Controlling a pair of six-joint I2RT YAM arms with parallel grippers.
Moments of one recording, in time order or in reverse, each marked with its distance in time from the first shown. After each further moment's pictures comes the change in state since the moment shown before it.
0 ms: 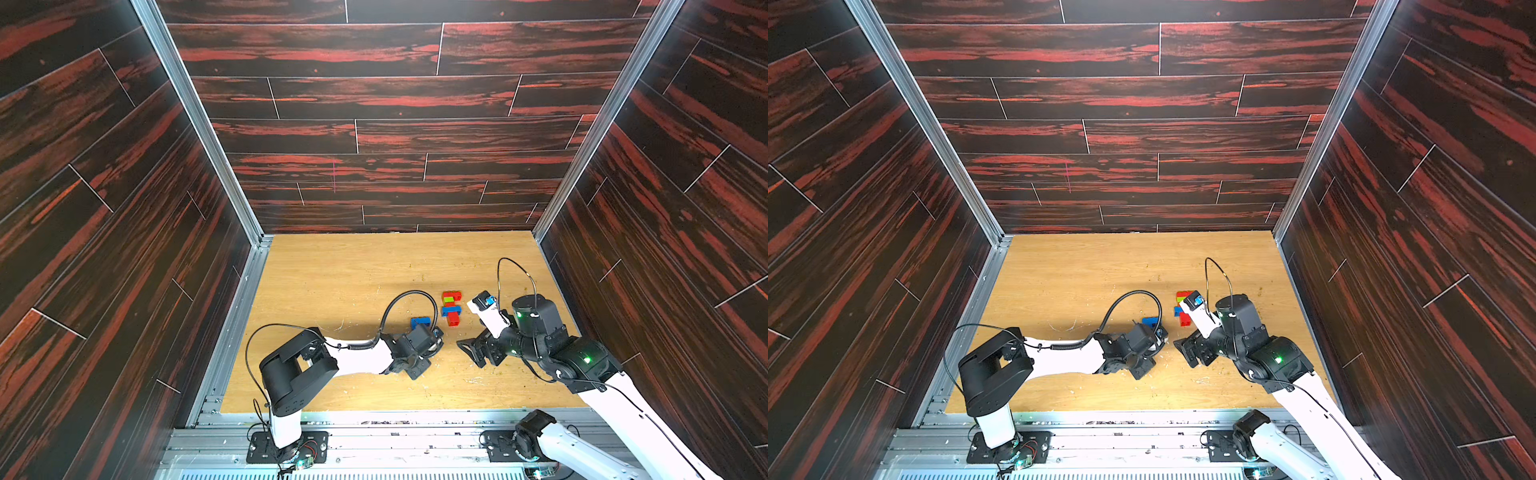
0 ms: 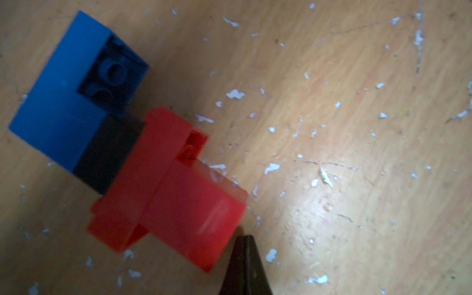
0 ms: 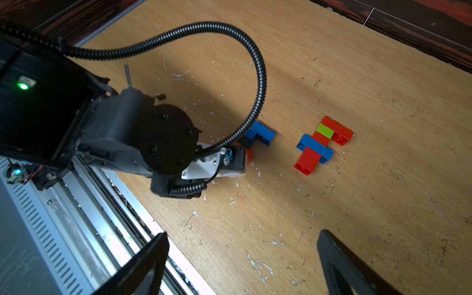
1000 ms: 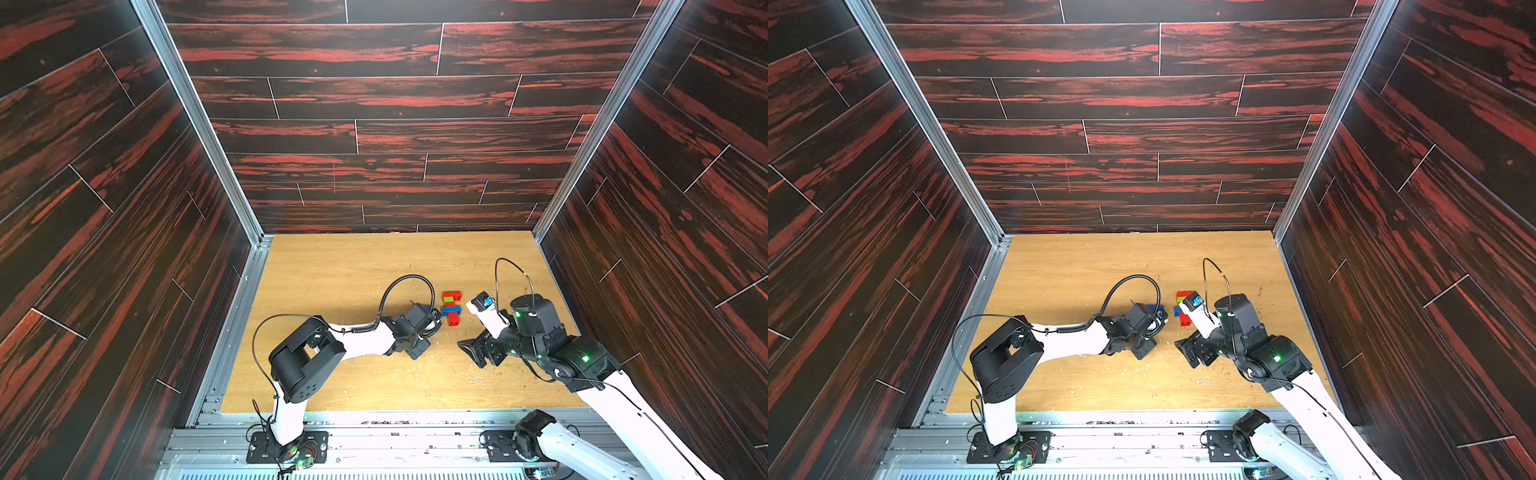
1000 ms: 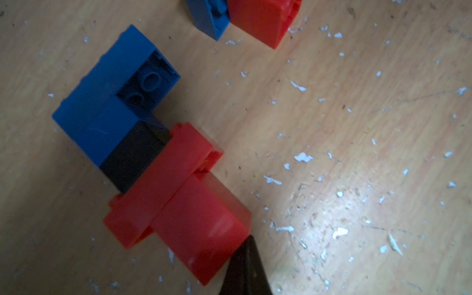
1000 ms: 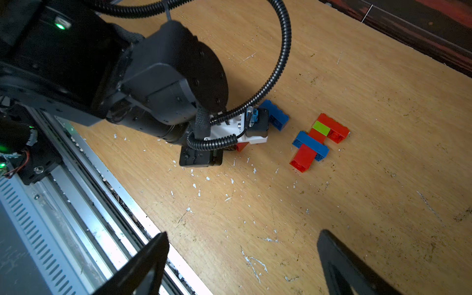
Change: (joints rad) left arm 0.107 0.096 0.140 -0.015 0.033 0.084; right arm 0.000 0.013 0.000 -0.008 0.021 -0.025
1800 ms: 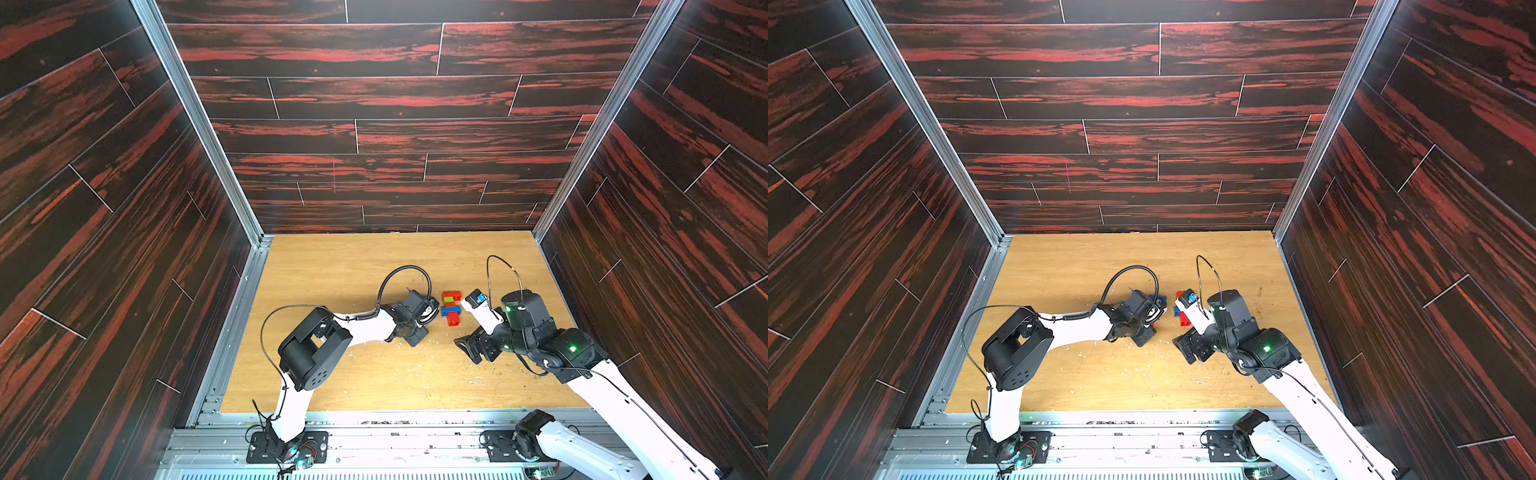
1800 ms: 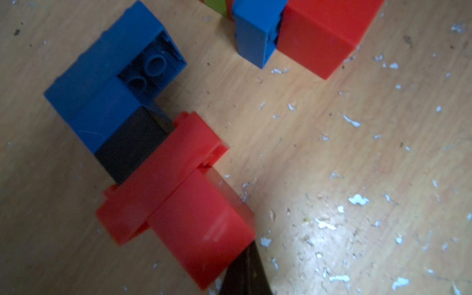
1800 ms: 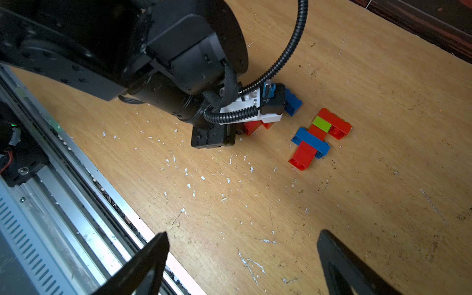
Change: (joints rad) left arm 0.079 0.101 0.127 -0.026 0.063 0.066; right arm 0.000 0.067 0.000 0.026 0.016 -0.001
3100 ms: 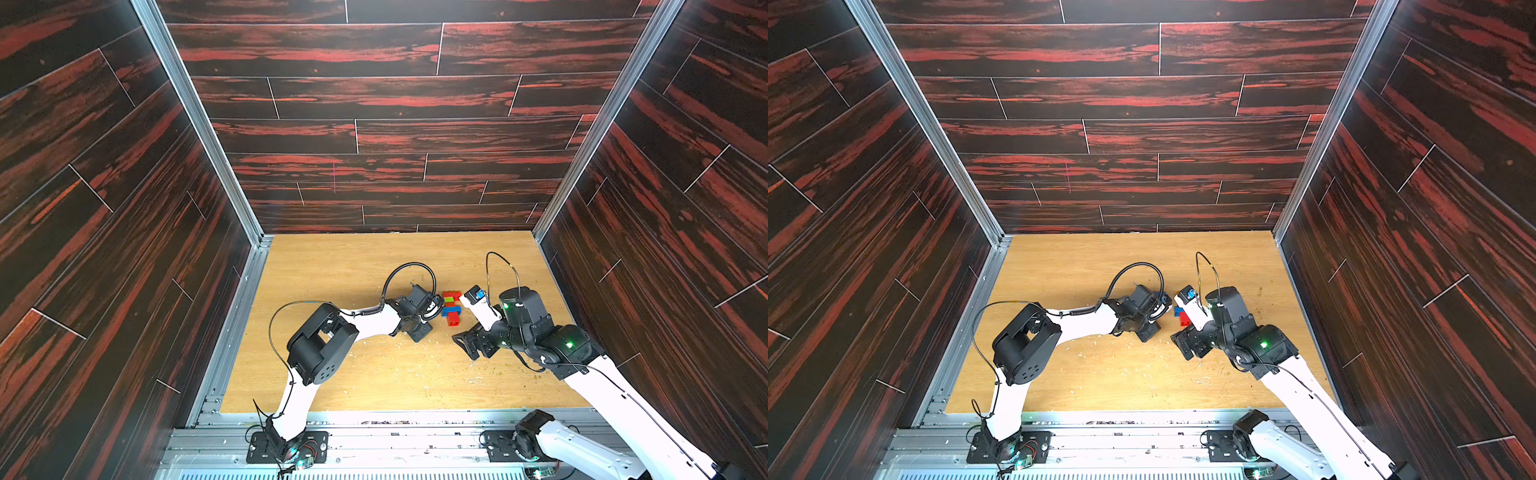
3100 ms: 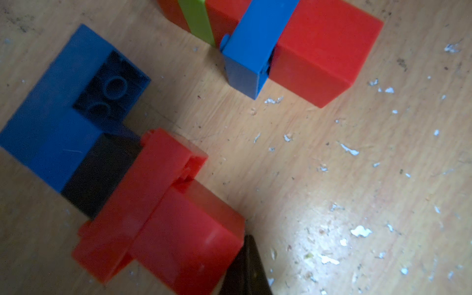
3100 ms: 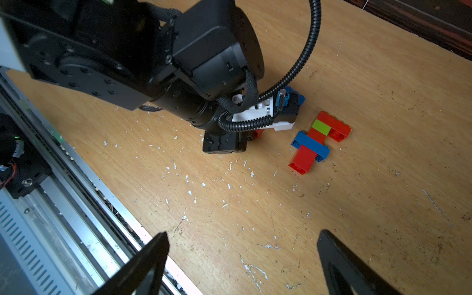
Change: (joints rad) left arm 0.013 0.063 0.088 -0.026 0.047 0.046; right arm 0.000 0.020 0.015 0.015 0.000 0.034
